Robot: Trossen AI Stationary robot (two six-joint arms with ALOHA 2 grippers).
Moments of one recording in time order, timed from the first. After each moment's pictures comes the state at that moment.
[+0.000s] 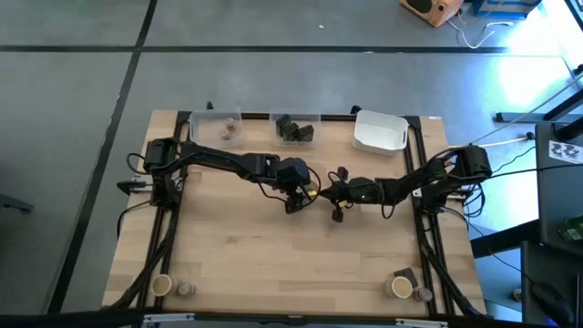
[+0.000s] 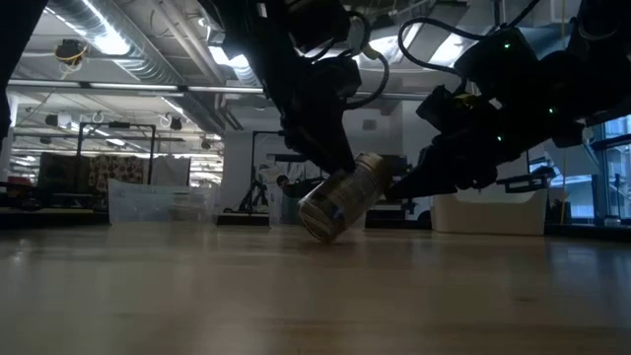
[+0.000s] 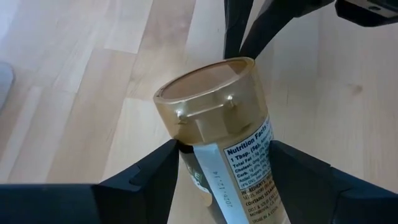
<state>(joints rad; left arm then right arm) 0.04 1.88 1.31 -0.37 -0.05 -0.11 0.03 1.61 0.41 0.76 0.19 -0.01</state>
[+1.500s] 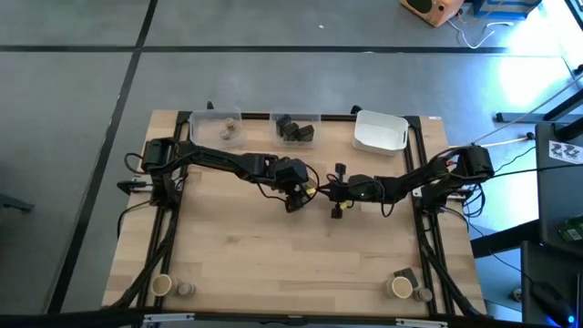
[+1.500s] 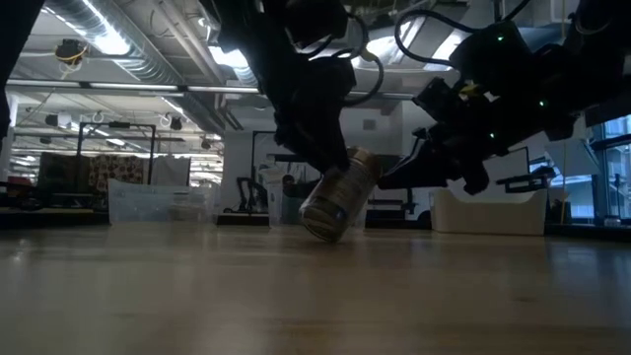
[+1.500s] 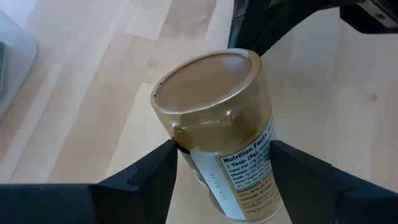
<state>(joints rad) 0.04 1.87 1.32 -0.40 -0.11 -0.21 0.02 1.59 0.44 0.74 0.20 -0.24</state>
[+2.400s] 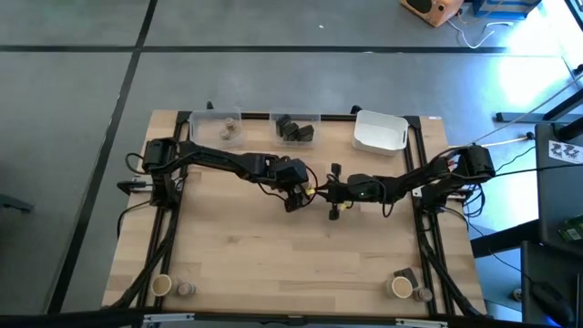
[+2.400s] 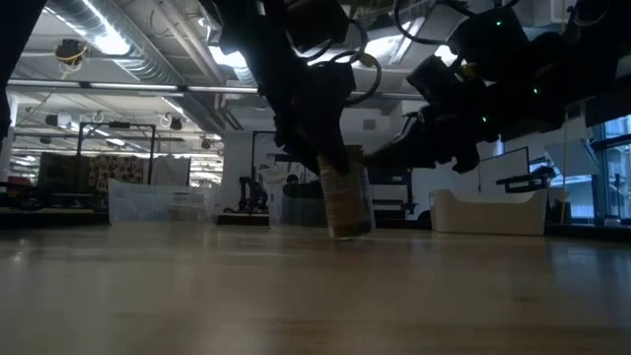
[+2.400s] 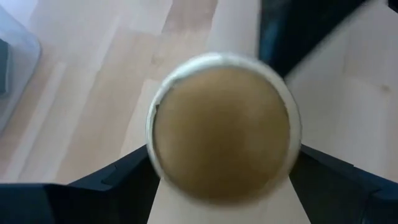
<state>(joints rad) 0.05 1.86 1.32 -0.43 -0.12 -0.18 0.03 1.58 0.47 0.75 0.17 -0.26</state>
